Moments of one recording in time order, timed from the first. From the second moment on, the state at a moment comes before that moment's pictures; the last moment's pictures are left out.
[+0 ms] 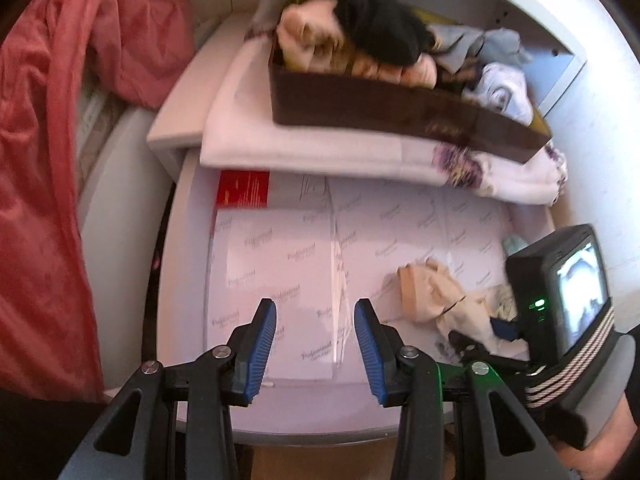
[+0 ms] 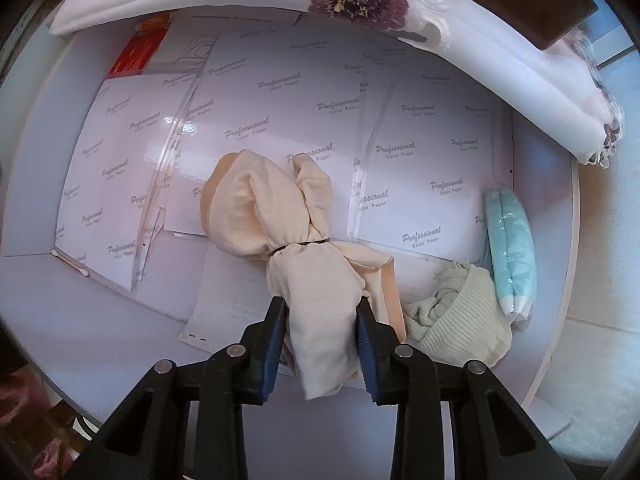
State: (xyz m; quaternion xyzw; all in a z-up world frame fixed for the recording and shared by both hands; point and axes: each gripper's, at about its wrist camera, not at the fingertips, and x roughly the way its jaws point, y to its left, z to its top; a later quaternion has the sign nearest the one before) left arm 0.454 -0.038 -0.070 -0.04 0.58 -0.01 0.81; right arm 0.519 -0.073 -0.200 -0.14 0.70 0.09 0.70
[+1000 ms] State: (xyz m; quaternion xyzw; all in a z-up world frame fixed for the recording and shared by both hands) left arm 0.450 -0.049 -0.135 -0.01 0.68 -0.03 0.73; right arm 0.526 -0.113 -0.190 -0.04 0.72 0.06 0.69
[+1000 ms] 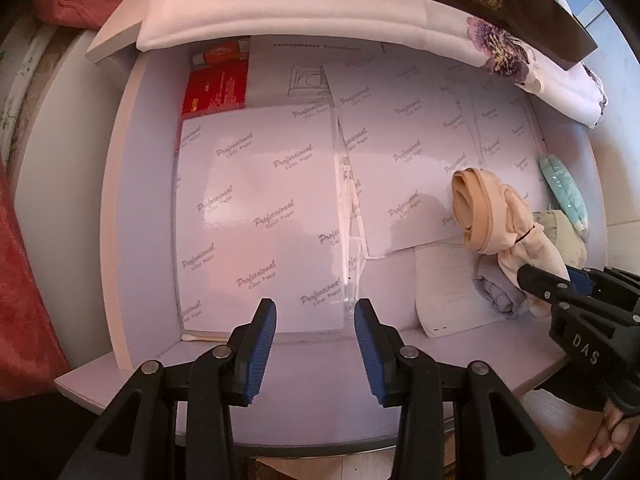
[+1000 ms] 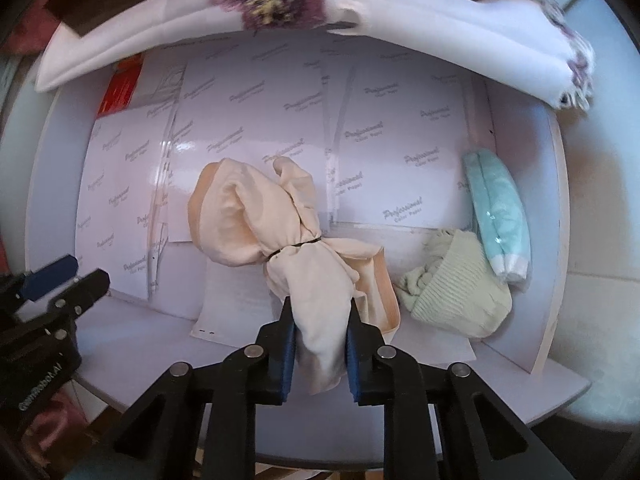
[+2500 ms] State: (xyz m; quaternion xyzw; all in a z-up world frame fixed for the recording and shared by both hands) left arm 0.458 -0.156 -0.163 -0.06 0.68 -0.19 0.71; right arm 0.546 -0.190 -0.145 0.08 0.66 -0.07 0.75
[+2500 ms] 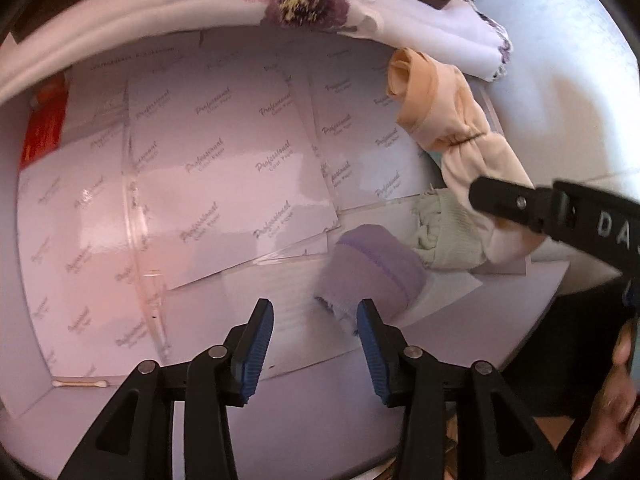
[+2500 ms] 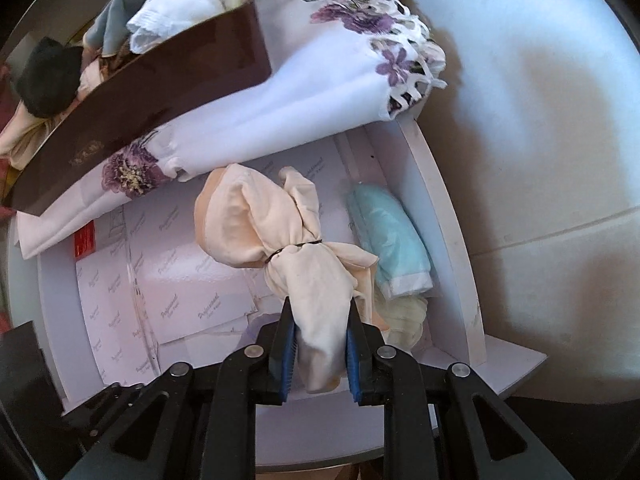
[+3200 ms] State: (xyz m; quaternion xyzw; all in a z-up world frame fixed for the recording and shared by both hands) left arm 0.510 -0.197 -0.188 -0.10 0.74 -0.21 0.63; right arm 0.548 -0.216 -0.162 0.11 0.65 -0.11 0.75
